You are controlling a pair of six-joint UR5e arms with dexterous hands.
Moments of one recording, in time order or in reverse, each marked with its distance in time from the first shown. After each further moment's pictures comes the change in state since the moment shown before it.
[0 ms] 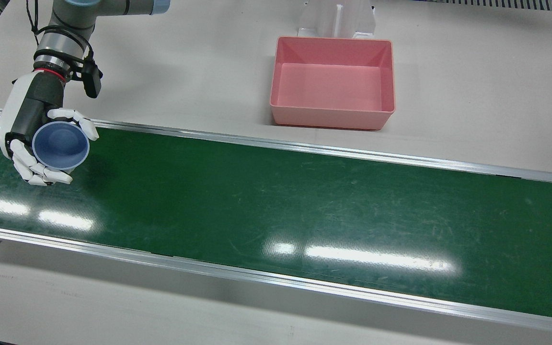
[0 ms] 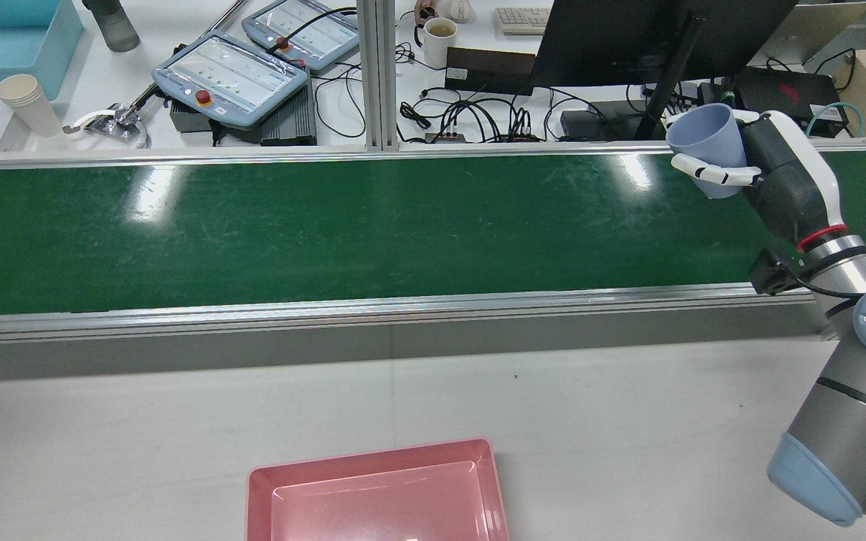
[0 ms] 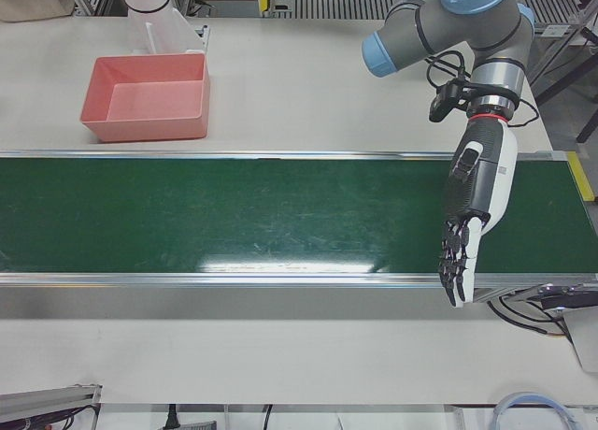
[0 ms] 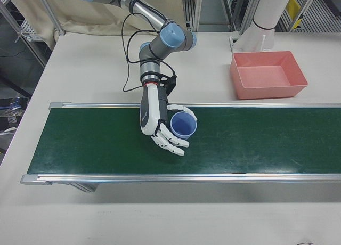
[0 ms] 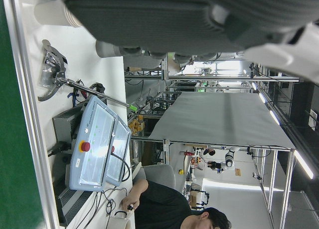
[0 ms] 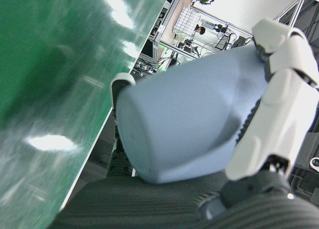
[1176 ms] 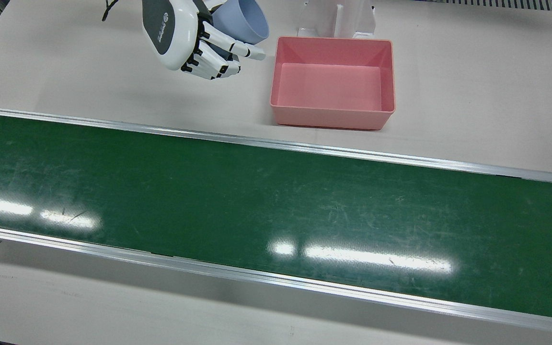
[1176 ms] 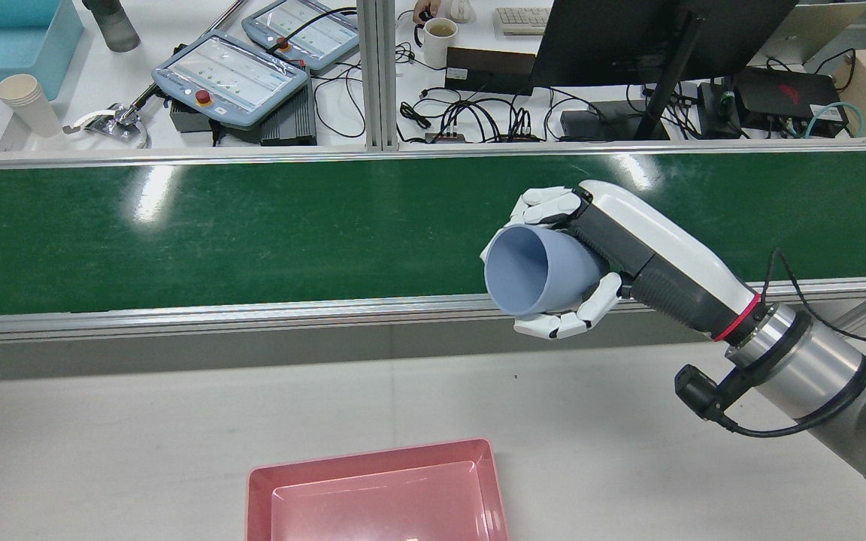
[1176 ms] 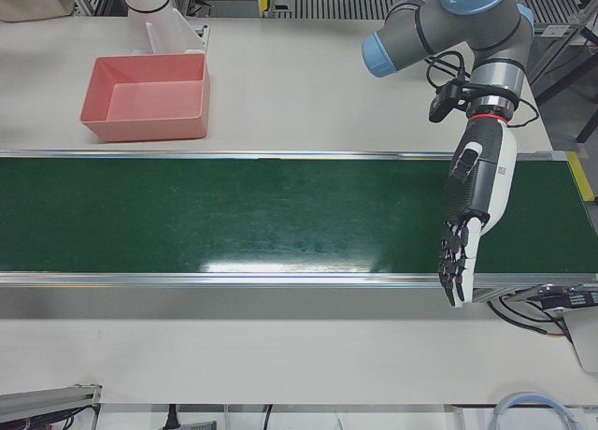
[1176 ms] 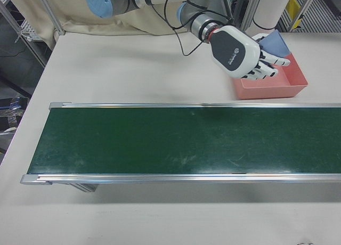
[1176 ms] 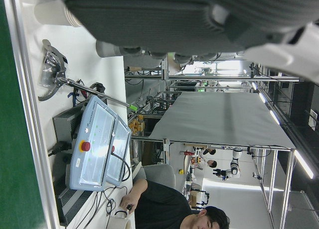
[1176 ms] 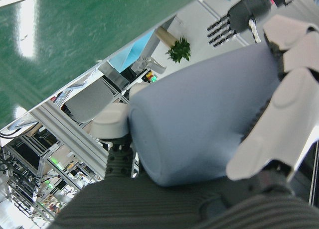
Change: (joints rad) left arm 0.001 0.000 0.000 0.000 0.000 0.000; right arm -0.297 0.110 0.437 -0.164 -0.238 -0.625
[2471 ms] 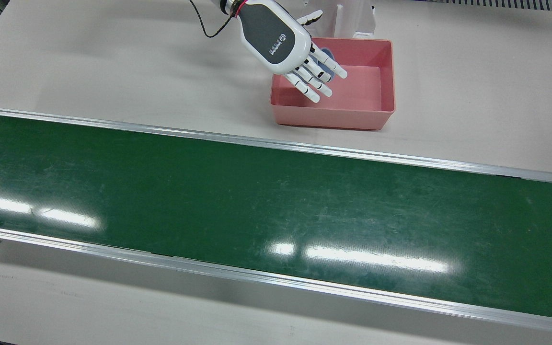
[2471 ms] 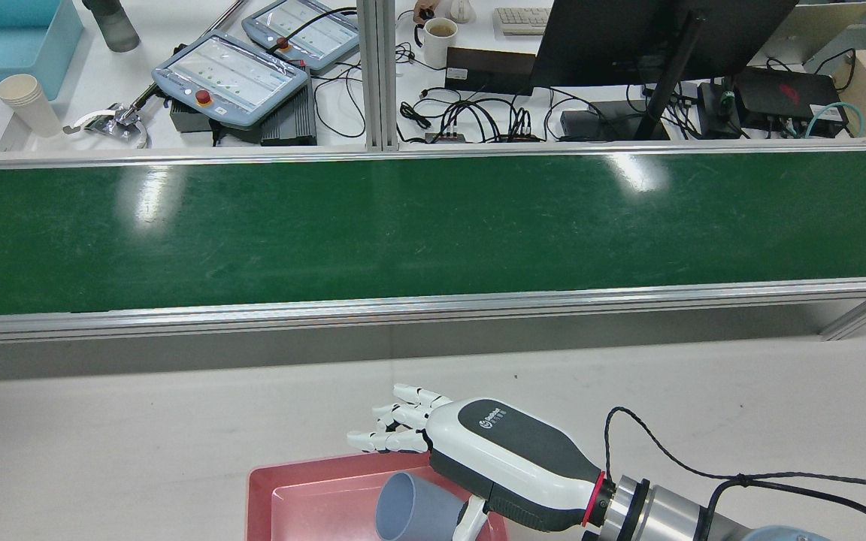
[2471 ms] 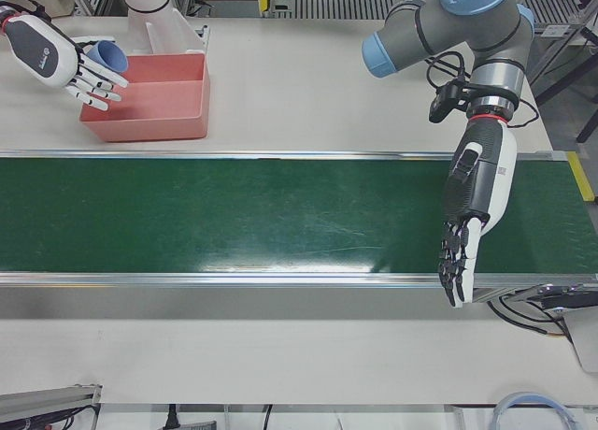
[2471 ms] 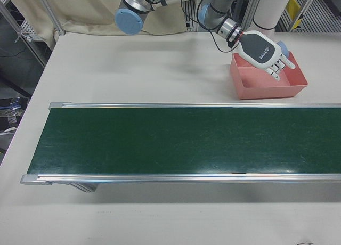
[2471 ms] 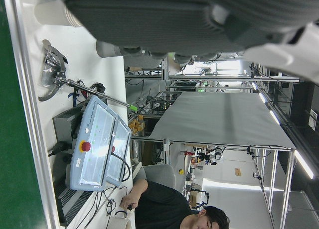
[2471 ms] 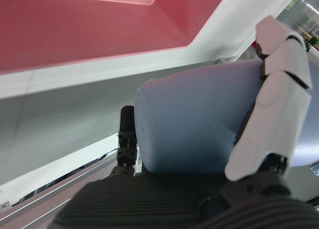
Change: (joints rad) left arm 0.000 0.000 0.001 -0.001 0.000 0.000; right arm -0.386 0.088 -0.147 -0.032 0.021 -0.276
